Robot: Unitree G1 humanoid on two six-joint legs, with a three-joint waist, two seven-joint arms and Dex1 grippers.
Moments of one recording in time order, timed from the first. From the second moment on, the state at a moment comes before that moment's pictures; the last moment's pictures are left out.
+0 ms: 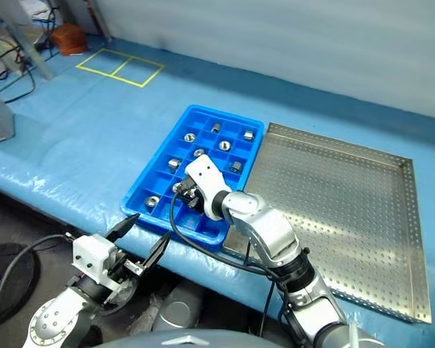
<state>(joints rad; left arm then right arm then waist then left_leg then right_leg) 0.61 0.35 -0.01 -0.70 -0.23 0.12 -0.40 -0.45 -0.10 0.40 -0.32 0.24 0.99 0.33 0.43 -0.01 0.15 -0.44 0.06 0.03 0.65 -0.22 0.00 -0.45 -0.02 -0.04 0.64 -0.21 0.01</state>
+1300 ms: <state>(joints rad) 0.41 0.37 -0.07 -0.64 -0.26 0.15 -0.49 -0.27 -0.28 0.29 -0.58 0.35 1.12 0.36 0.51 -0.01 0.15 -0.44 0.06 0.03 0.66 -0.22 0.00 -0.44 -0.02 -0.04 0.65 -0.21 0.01</state>
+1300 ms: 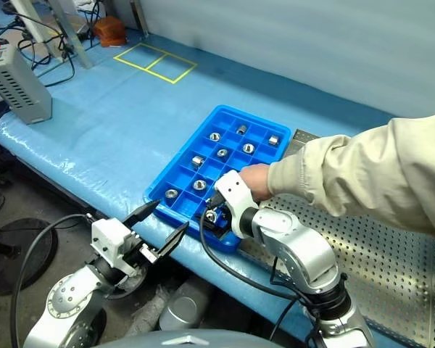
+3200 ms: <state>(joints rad) 0.27 0.43 -0.07 -0.63 -0.32 0.24 -0.55 -0.23 -0.23 0.31 -0.64 0.37 1.12 0.29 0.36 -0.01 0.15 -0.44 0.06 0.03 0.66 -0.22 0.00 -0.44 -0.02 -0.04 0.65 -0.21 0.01</state>
